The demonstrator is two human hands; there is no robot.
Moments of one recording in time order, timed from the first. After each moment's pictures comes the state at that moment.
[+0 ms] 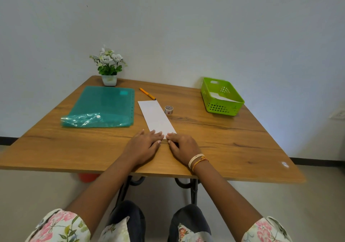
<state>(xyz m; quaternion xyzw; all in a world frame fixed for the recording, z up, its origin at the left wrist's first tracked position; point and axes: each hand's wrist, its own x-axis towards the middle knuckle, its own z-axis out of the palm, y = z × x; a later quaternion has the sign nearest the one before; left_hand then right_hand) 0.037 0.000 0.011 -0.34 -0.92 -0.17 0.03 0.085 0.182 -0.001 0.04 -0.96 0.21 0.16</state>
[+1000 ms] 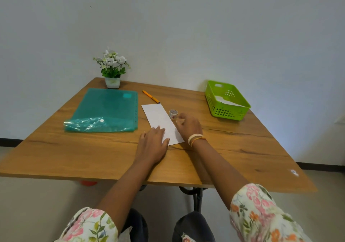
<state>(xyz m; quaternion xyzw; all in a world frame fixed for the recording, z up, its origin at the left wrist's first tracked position) 0.025 0.028 -0.003 -0.22 -0.94 -0.22 0.09 0.011 0.185 0.037 -0.13 -0.94 0.23 0.20</state>
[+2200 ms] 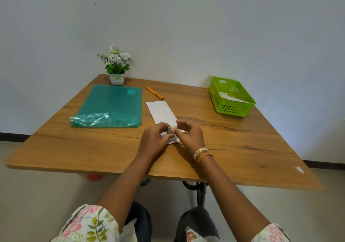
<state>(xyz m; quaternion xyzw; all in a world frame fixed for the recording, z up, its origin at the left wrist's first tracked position) 0.027 0.020 0.006 -0.22 -0.84 -0.47 0.12 0.063 0.155 0.024 -0.10 -0.82 0.51 0.22</state>
